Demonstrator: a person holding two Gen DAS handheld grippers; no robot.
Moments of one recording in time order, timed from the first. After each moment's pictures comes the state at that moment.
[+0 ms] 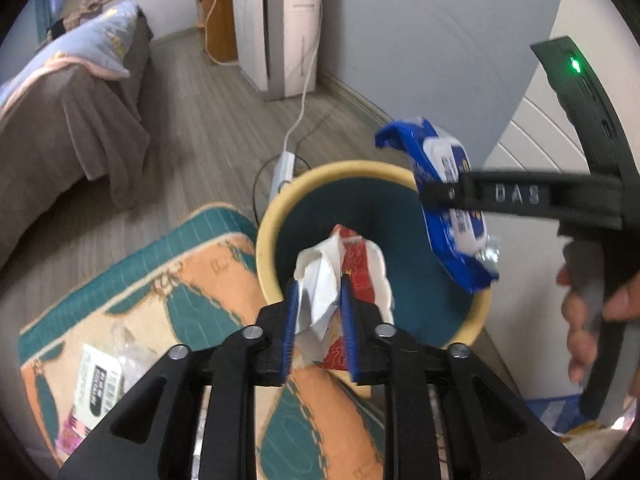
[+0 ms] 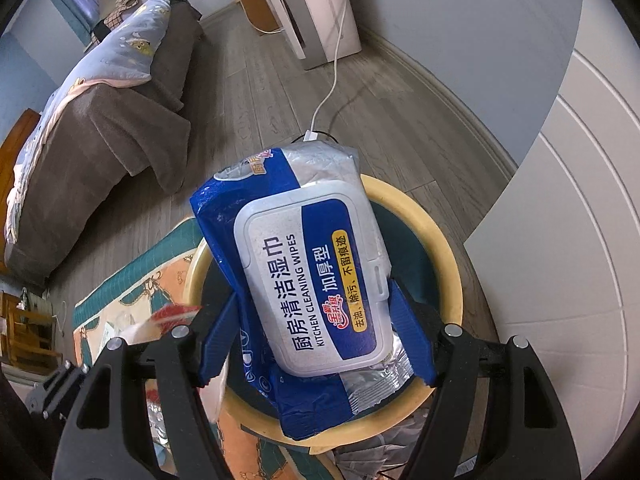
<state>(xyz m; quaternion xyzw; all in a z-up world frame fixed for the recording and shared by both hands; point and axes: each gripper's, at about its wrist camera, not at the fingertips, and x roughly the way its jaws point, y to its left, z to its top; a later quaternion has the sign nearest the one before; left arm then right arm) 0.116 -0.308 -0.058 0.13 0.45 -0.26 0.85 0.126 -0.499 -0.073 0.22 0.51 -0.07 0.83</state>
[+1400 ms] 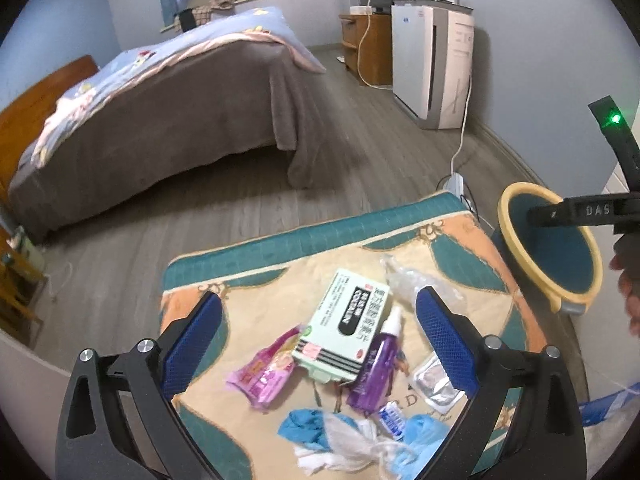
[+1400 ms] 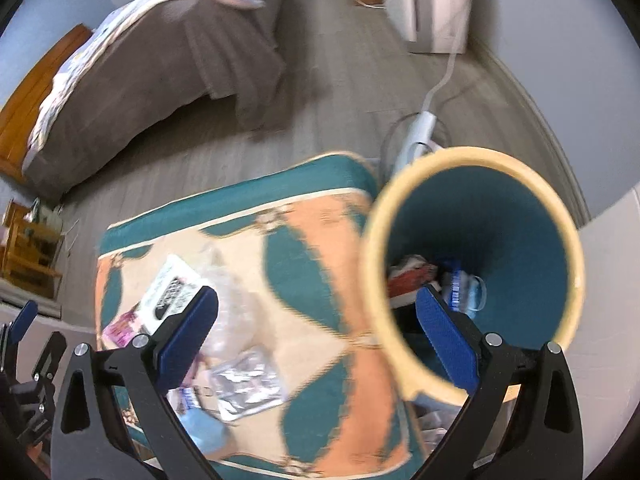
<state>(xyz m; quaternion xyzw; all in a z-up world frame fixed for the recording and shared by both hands) 0.079 -0.045 -0.011 0.10 0.41 -0.06 0.90 0.149 -0.312 -0.052 0.13 0.55 0.04 0.83</state>
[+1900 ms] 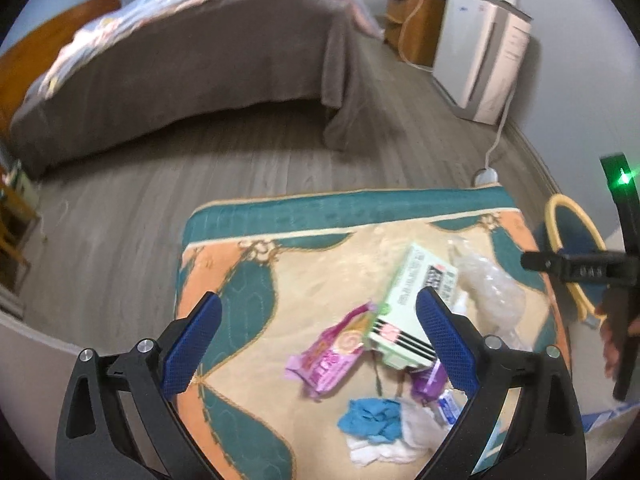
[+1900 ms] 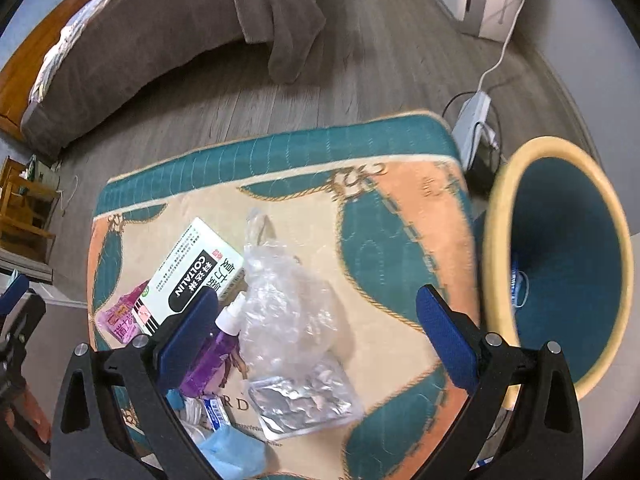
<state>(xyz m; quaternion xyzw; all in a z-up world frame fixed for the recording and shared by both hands) 0.116 0.047 -0.045 0.02 0.48 -0.03 0.88 0.173 -0.225 -0.102 0.08 0.60 0.06 0.79</state>
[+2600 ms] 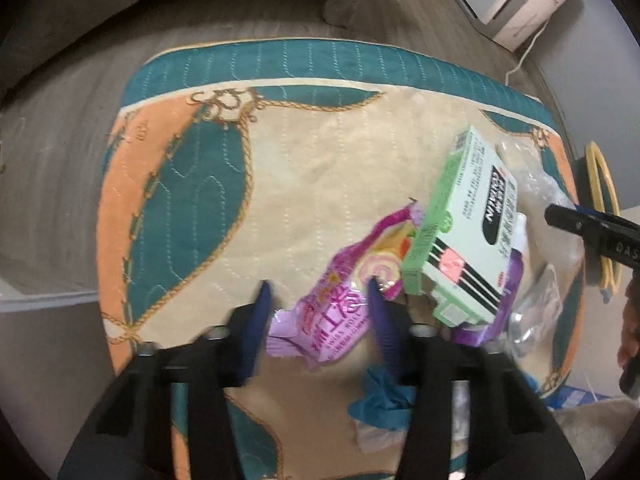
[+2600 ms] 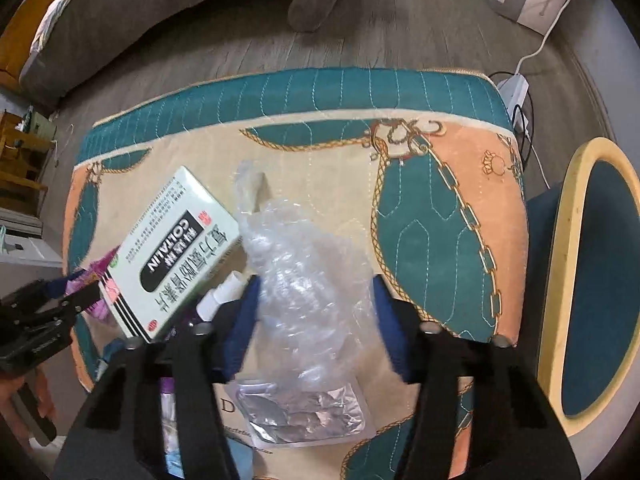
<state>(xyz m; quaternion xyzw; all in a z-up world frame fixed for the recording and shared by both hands) 0.139 0.064 -0.156 -0.04 0.65 -0.06 0.76 0.188 -0.199 -0.148 0.04 0.65 0.10 0.75</state>
